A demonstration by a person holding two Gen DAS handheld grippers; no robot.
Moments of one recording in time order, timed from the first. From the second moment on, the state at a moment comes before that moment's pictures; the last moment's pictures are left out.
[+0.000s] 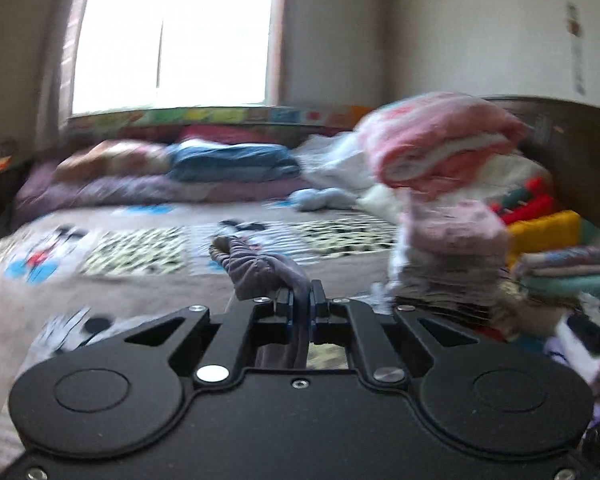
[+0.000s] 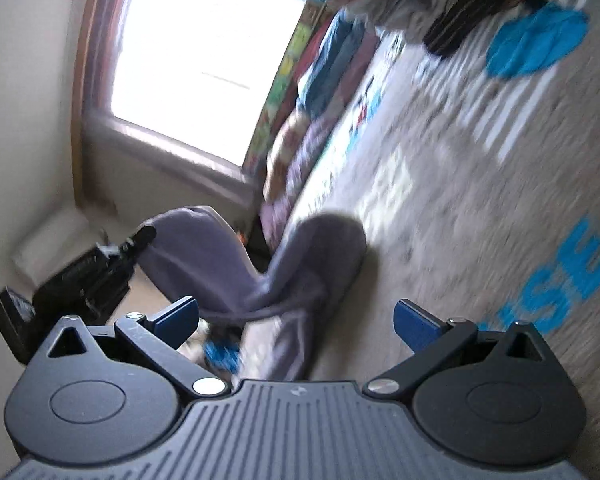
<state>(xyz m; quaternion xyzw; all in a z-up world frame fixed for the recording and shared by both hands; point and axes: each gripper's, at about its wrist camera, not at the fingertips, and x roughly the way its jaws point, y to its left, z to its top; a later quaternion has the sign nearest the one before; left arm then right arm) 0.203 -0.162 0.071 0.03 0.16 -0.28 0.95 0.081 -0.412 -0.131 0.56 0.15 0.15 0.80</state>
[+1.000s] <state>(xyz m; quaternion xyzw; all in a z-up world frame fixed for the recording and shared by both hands) 0.152 -0.296 0.030 0.07 0.22 -0.41 0.88 0.075 -0.452 -0.158 0.57 0.15 0.04 0.81</state>
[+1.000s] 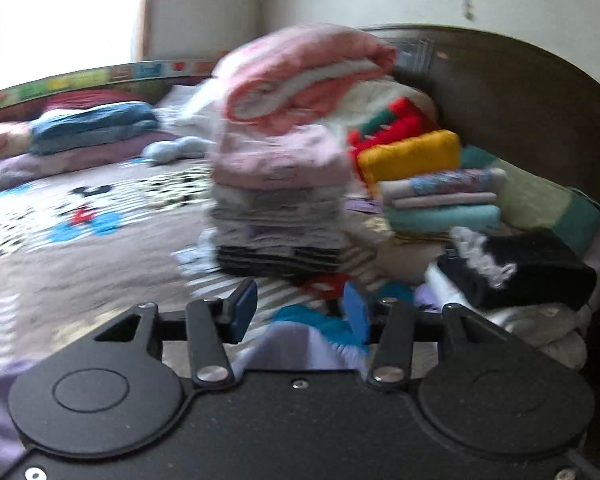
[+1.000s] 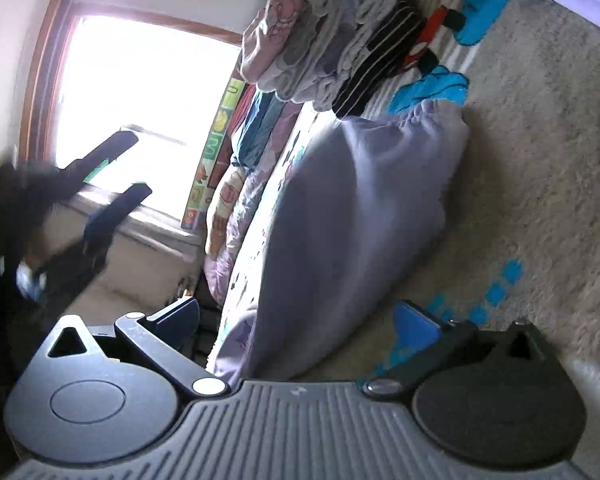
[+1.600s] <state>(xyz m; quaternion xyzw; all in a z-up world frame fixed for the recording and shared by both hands) 0.139 -0.004 -0.065 0.31 0.28 -0.13 0.90 0.089 -0.371 -0.138 0.46 0.24 0.17 0.84</state>
